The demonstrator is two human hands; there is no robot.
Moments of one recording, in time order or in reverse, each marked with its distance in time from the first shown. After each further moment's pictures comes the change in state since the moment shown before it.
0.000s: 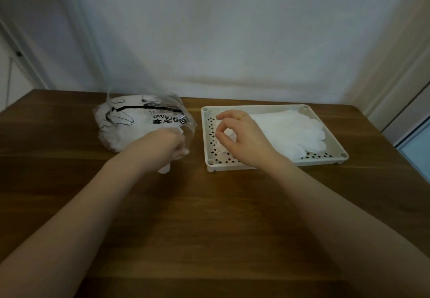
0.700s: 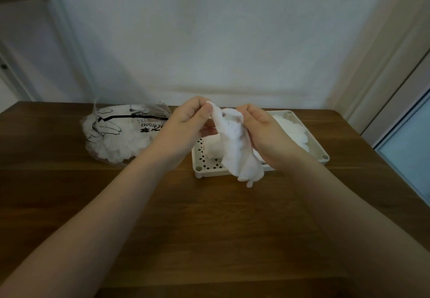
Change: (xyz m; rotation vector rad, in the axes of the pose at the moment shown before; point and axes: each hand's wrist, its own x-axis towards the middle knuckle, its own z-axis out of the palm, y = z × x) left_hand 0.003 0.066 -0.028 -1.558 0.394 0.212; right_hand -0.019 -0.010 -0.053 0.761 0.060 0.328
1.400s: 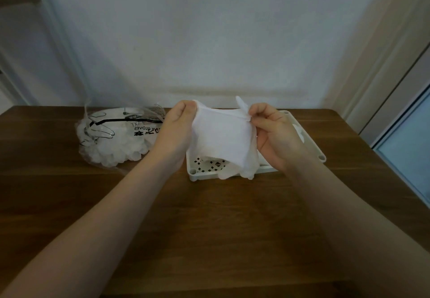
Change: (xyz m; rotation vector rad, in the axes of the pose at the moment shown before) left_hand 0.016 -0.013 0.008 0.085 0.352 -0.123; right_hand 0.007 0.016 -0.027 0.615 0.062 0.007
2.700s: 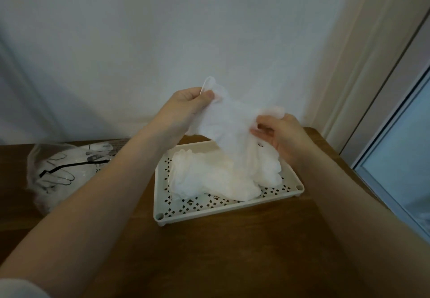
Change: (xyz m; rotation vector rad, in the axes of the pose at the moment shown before) left_hand 0.072 0.059 0.069 0.099 -0.399 0.069; right_hand 0.056 -0.057 -0.077 -0.207 0.266 0.018
